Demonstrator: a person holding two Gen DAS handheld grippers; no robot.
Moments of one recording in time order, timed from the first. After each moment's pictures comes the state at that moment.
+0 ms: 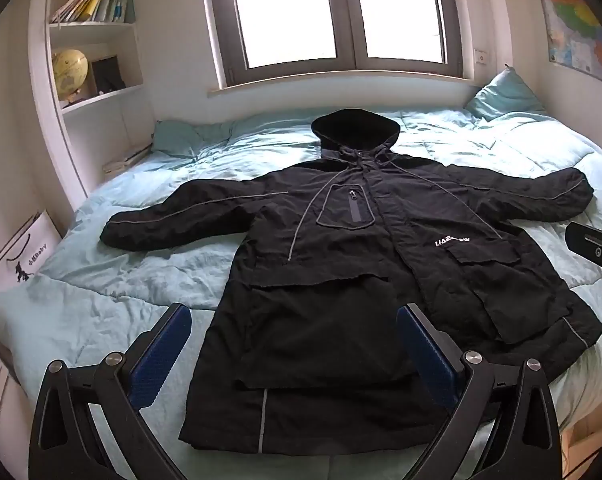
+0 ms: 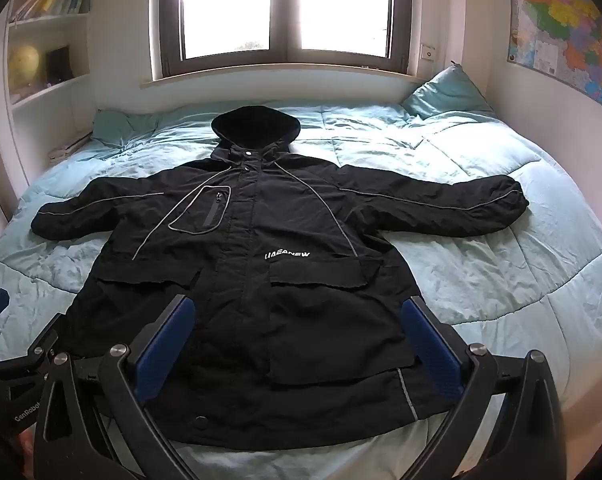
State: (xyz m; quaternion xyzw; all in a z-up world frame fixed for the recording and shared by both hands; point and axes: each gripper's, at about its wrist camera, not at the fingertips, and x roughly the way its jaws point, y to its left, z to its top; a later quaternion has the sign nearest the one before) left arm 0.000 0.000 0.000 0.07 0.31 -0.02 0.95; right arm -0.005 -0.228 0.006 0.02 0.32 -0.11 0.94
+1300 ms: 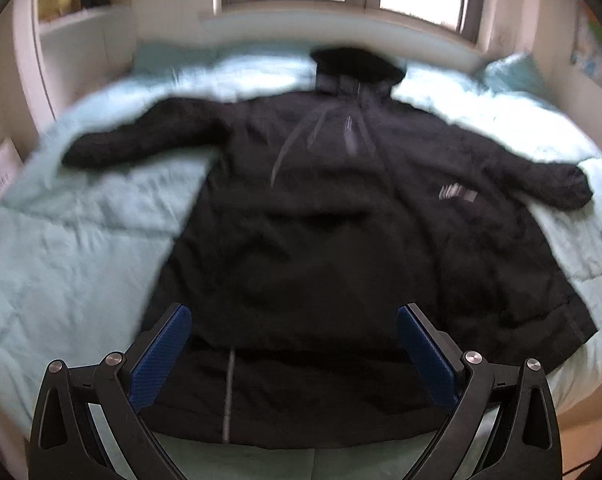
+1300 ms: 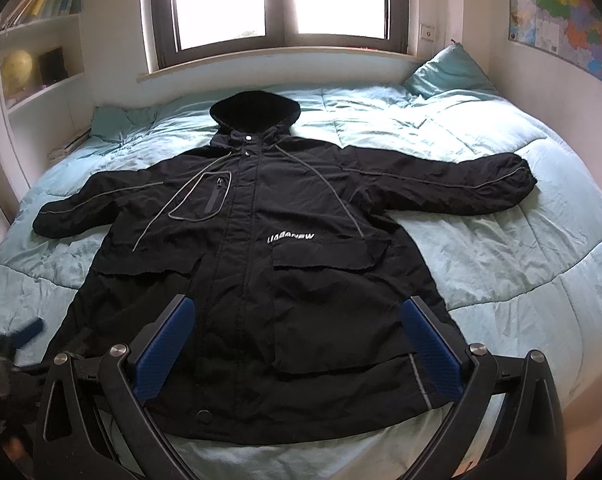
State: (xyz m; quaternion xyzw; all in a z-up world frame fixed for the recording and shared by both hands) left arm 0.043 0.014 -0.076 -0.02 0.45 -0.06 0.89; right arm 0.001 -0.233 -0.012 0.04 0.35 -0.10 0.93
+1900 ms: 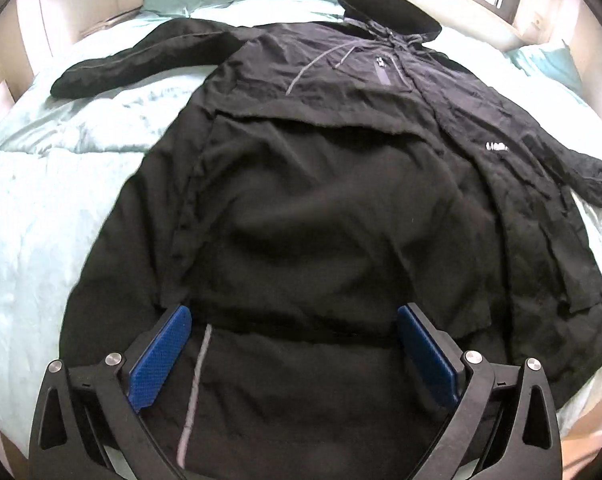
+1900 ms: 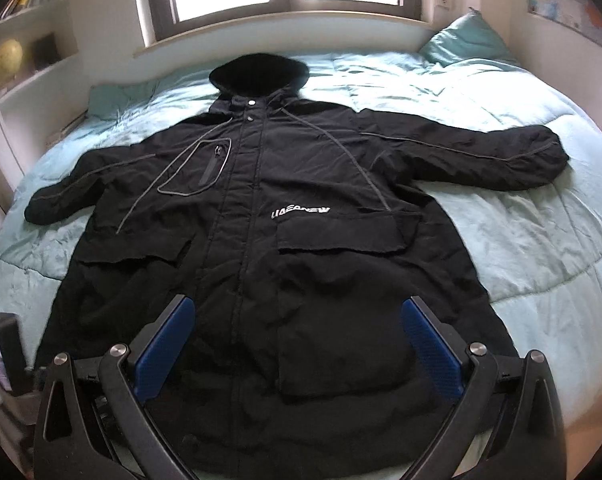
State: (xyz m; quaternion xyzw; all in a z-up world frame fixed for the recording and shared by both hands) left arm 0.063 0.016 -0.136 -0.04 0.50 -0.03 0.86; right arm 0.061 -0.244 -0.067 0.05 0.39 -0.08 0.91
